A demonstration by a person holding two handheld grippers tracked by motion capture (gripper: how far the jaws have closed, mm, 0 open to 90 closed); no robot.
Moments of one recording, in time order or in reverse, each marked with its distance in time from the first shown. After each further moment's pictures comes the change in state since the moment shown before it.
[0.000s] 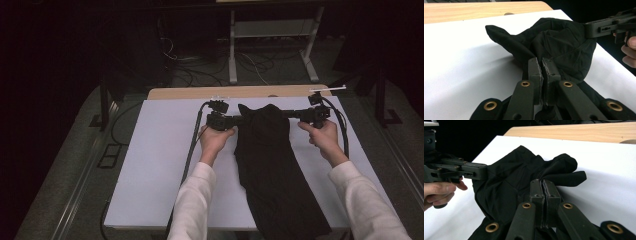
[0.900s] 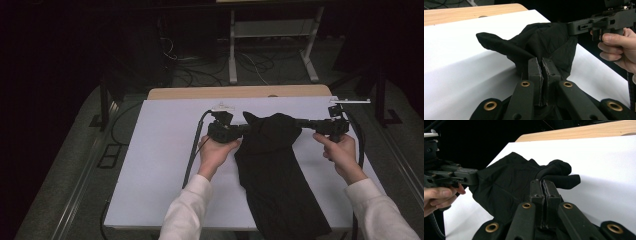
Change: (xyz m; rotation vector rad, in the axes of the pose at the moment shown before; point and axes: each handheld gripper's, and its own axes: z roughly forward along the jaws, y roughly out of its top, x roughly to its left) left arm -0.046 -0.017 -0.034 -0.019 -0.091 0.076; right arm 0.010 -0.036 -0.048 -0.075 0.055 0.040
